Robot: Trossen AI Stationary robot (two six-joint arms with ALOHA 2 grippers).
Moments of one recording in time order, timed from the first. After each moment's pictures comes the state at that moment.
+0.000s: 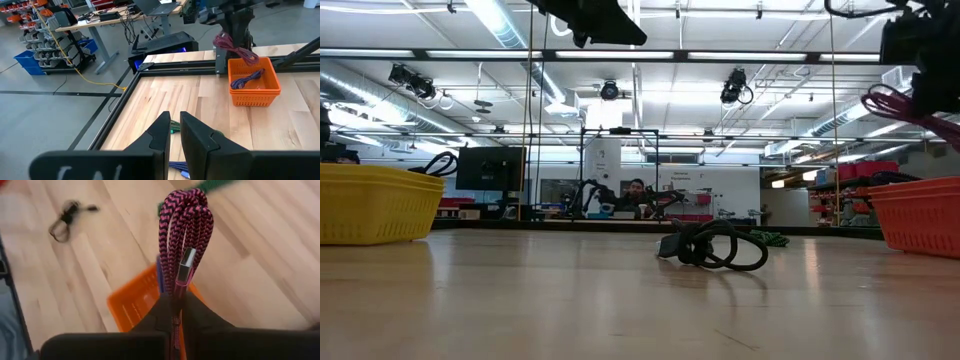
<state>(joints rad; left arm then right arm) 0.05 1.34 1.04 0.03 -0.30 0.14 -0.28 0.49 0.74 -1.24 -0.17 0.40</state>
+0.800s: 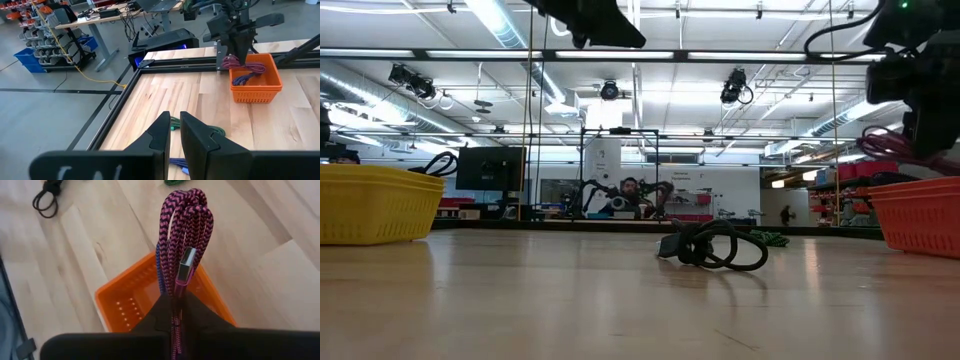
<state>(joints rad) 0.06 1.34 1.04 0.01 -0.30 0.14 -0.28 0.57 0.56 -1.09 -0.27 0.38</state>
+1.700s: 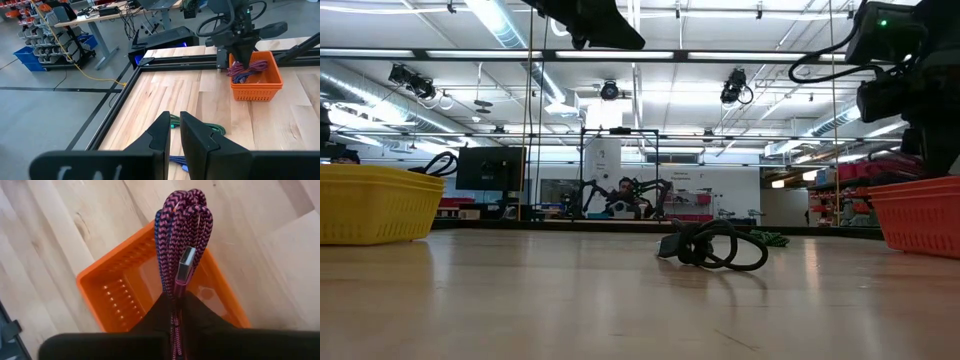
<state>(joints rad) 0.06 1.34 1.04 0.00 -0.30 0.14 -0.21 0.75 0.56 -1.09 -0.26 0.39</state>
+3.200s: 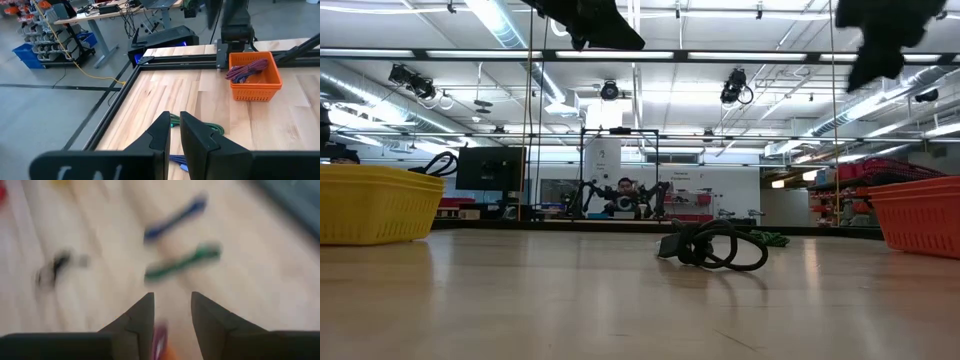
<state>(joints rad) 0.06 1.34 1.04 0.00 -0.30 0.12 -0.21 0.74 0.95 -1.10 0.05 0.31</state>
